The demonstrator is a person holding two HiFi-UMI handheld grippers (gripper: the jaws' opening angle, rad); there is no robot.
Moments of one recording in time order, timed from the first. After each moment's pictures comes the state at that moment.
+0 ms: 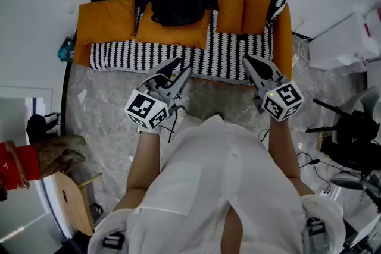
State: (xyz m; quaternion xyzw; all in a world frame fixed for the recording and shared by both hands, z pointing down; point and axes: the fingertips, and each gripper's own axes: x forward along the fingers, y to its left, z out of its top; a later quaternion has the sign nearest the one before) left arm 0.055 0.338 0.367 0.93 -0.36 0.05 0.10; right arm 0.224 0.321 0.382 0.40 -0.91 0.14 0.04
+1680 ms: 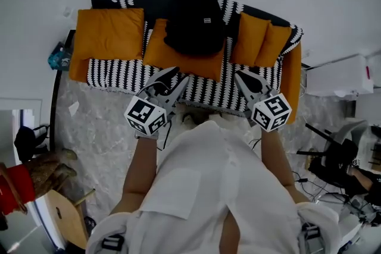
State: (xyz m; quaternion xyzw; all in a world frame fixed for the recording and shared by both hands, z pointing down) left arm -0.105 0.160 0.404 0.92 -0.37 0.02 0.15; right arm 0.057 0.148 0.421 0.39 -0.90 0.16 0.12
